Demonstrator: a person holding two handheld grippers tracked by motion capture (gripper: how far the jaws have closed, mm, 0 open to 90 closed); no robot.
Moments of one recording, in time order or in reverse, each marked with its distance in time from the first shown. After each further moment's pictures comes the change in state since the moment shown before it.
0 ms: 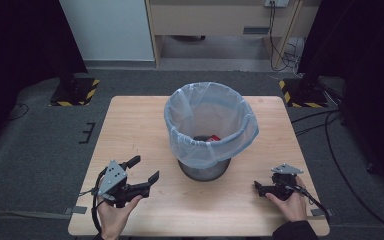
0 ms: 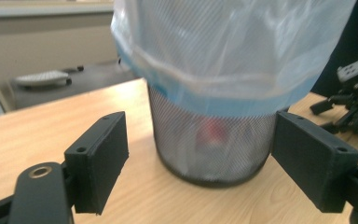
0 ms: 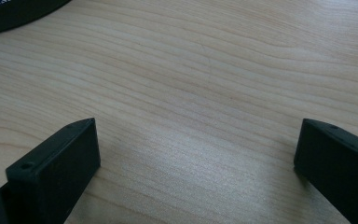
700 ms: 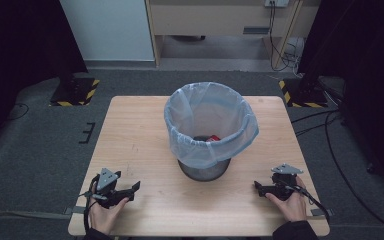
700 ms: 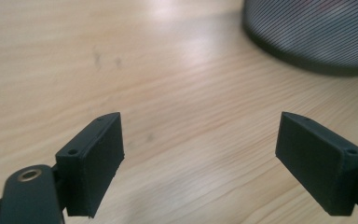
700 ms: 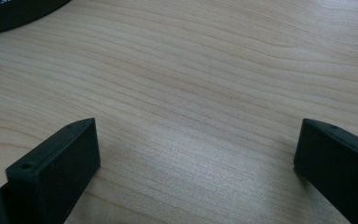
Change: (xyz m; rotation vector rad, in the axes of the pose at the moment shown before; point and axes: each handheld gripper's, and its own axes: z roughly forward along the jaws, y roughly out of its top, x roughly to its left) left arm 0.061 -0.085 0.002 0.335 0.184 -0.113; right arm 0.000 0.000 0.000 0.000 0.000 -0.001
